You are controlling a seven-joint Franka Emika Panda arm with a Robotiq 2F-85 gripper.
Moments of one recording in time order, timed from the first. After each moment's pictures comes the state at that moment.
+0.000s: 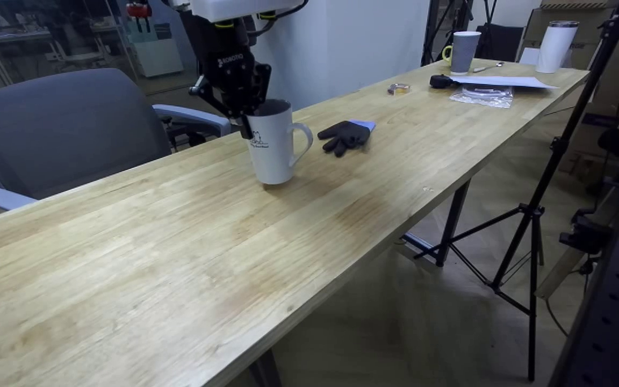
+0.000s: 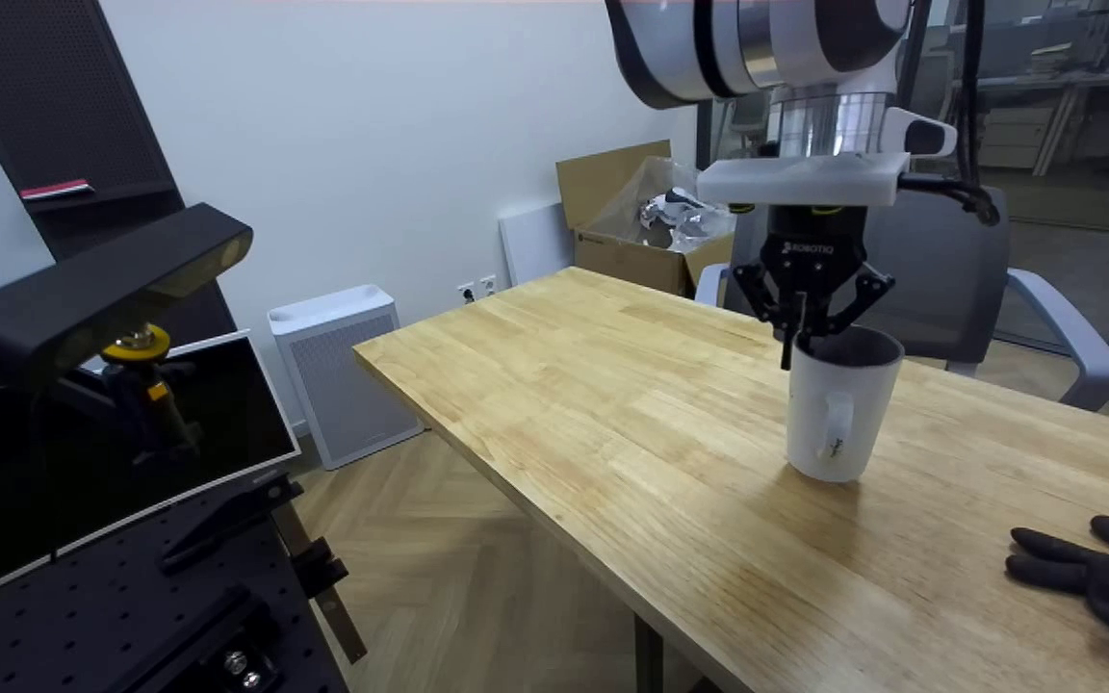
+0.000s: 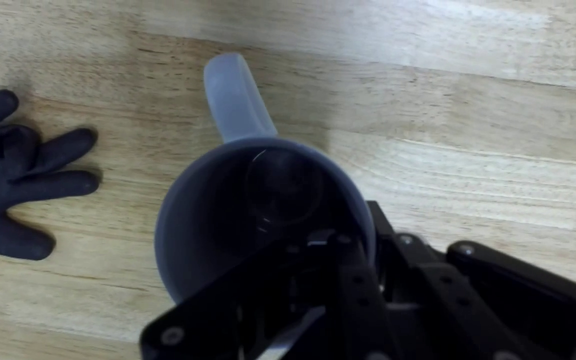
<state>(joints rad) 0.05 0.58 -0.02 -1.90 -0.09 2.37 0.00</state>
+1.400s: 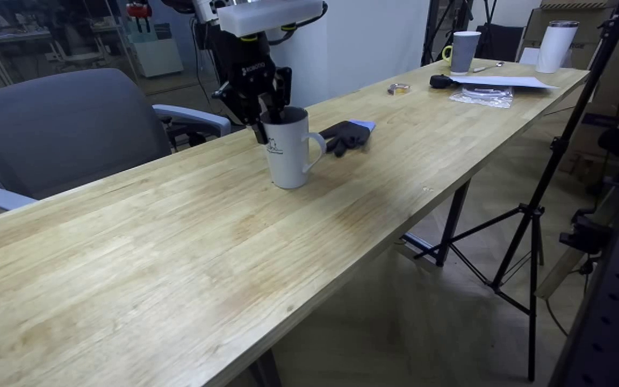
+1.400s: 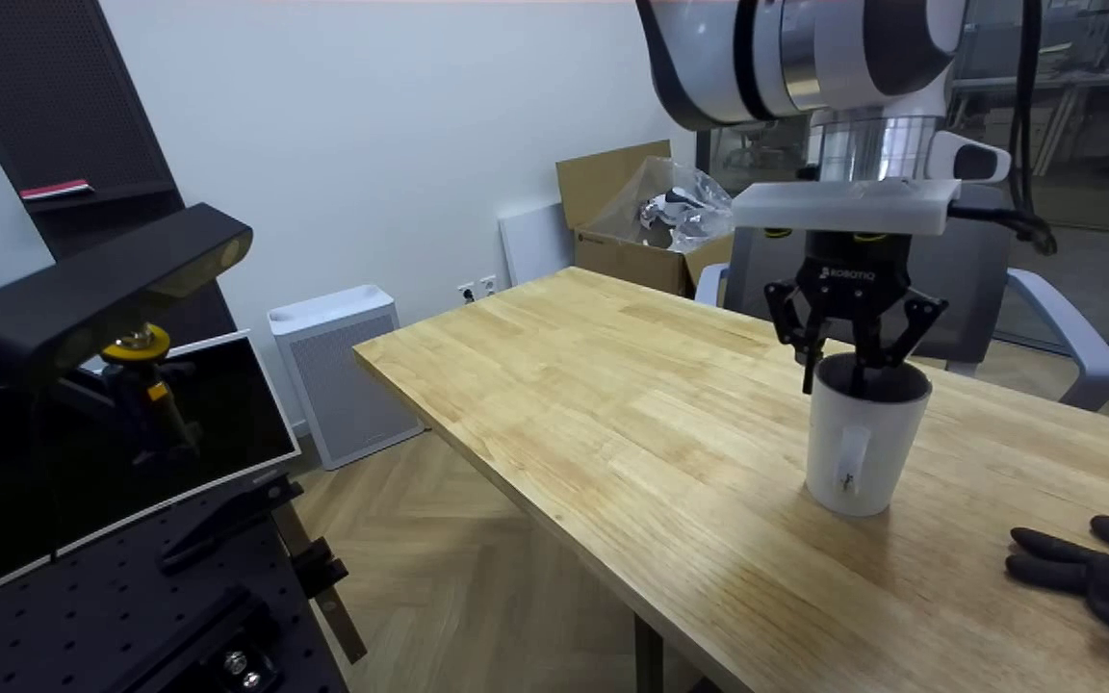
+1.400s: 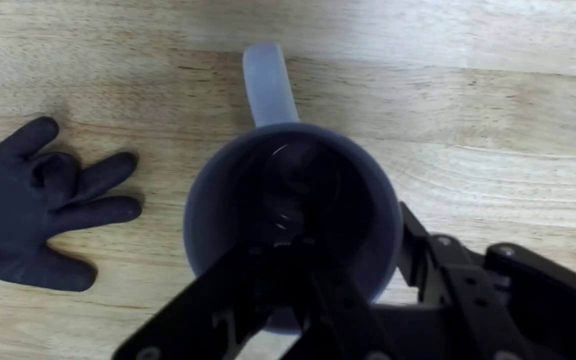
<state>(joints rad) 0.02 0.63 -0.05 -1.87 -0.09 2.36 0.00</state>
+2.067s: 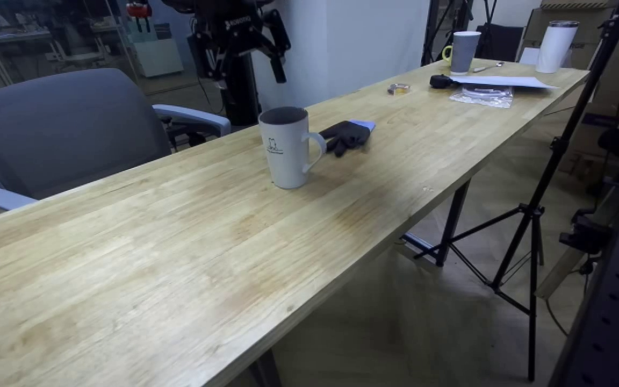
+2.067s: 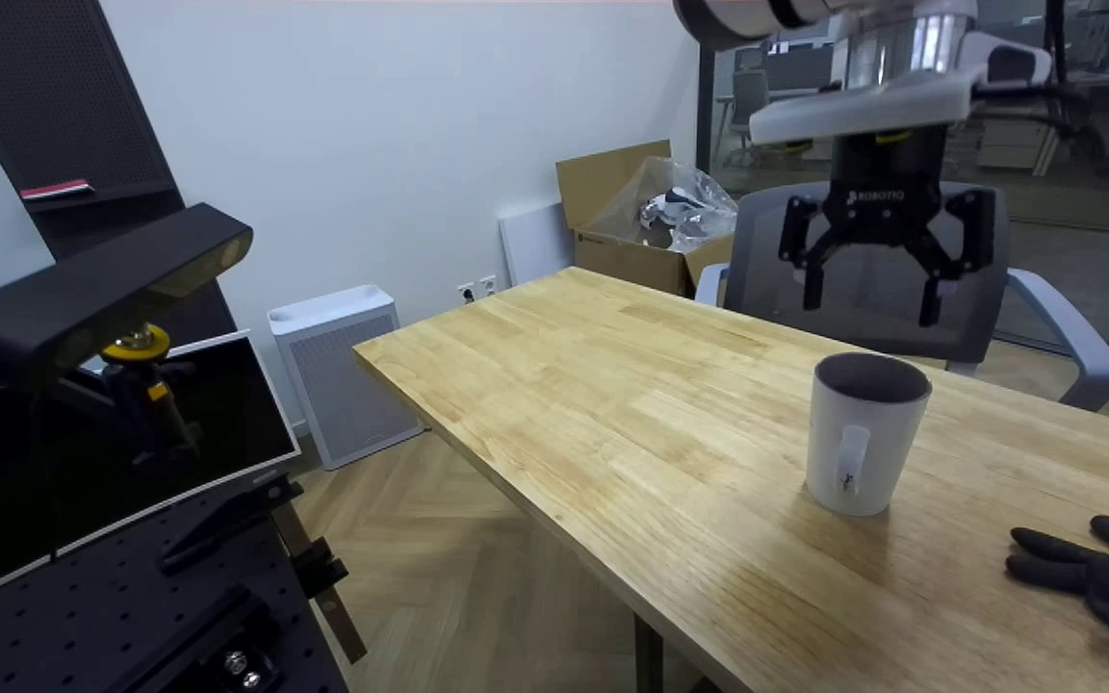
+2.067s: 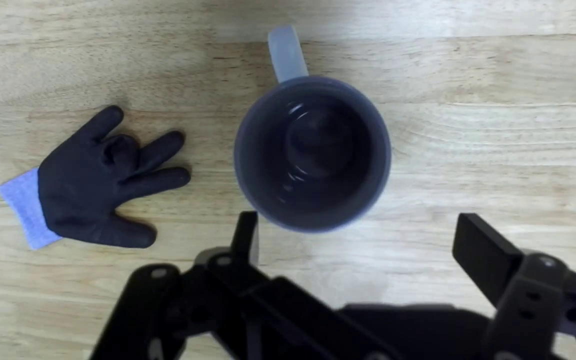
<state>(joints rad) 0.05 0.58 -0.08 -1.76 -0.11 2.20 0.09</state>
